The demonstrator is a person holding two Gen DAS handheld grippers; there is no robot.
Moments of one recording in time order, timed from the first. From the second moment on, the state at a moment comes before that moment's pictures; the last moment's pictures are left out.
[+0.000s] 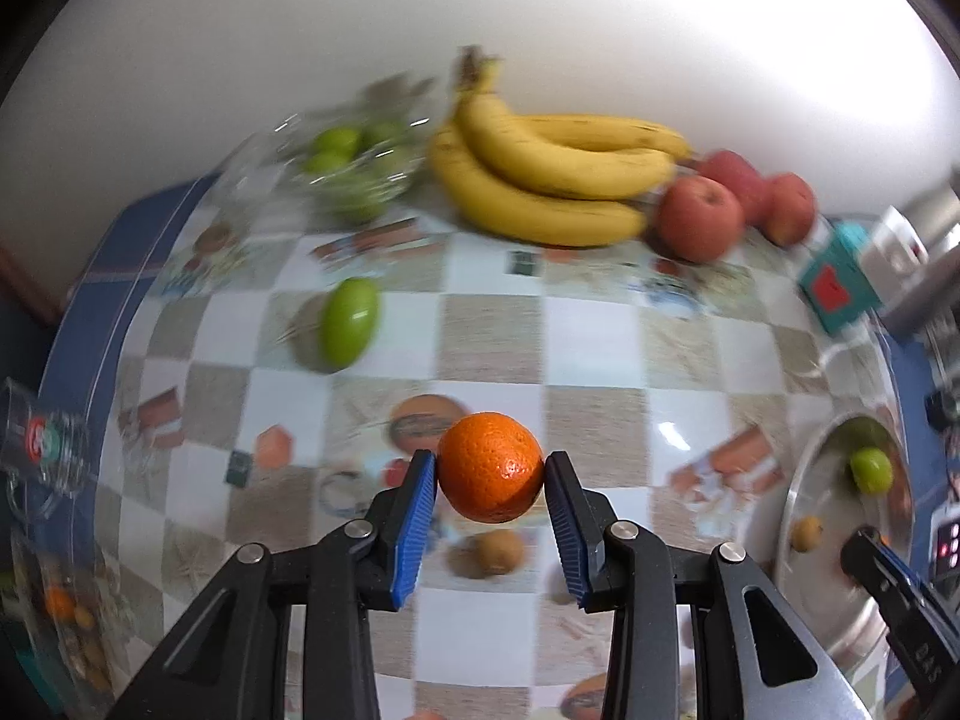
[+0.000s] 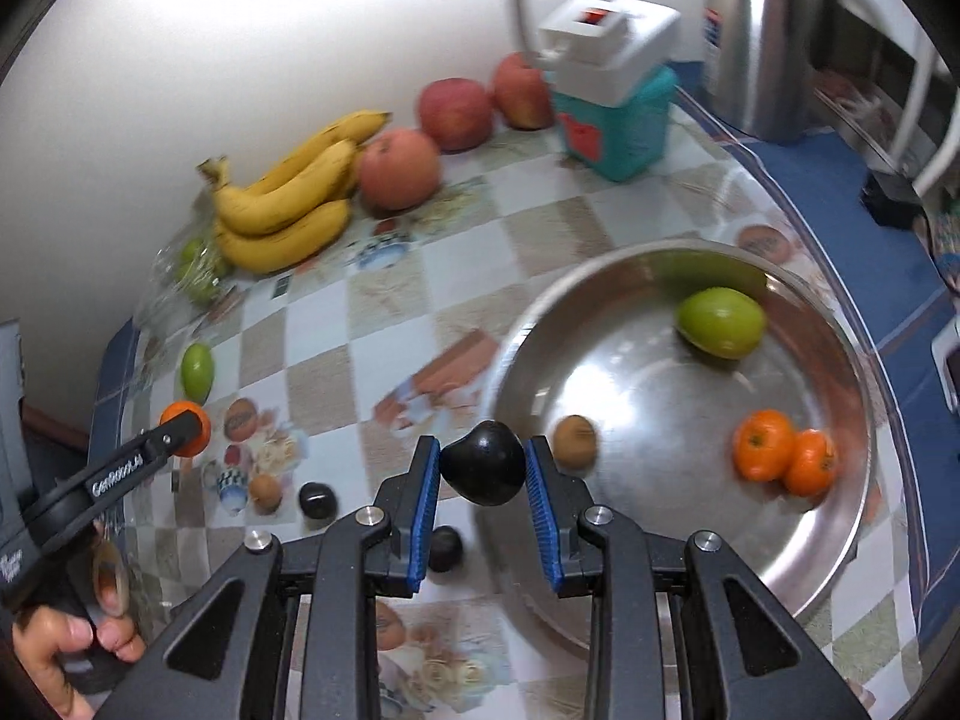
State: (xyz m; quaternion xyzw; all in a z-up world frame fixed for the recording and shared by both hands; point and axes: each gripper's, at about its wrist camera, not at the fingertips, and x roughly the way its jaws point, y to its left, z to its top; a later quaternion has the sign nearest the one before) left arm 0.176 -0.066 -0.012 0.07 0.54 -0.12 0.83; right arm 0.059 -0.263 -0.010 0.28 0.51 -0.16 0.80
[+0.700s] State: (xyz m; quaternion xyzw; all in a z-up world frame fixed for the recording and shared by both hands) left arm 0.082 -0.223 -0.005 0.20 0.52 -0.31 0.77; right arm 0.008 -0.335 -0.008 0.34 0.47 -0.25 0.78
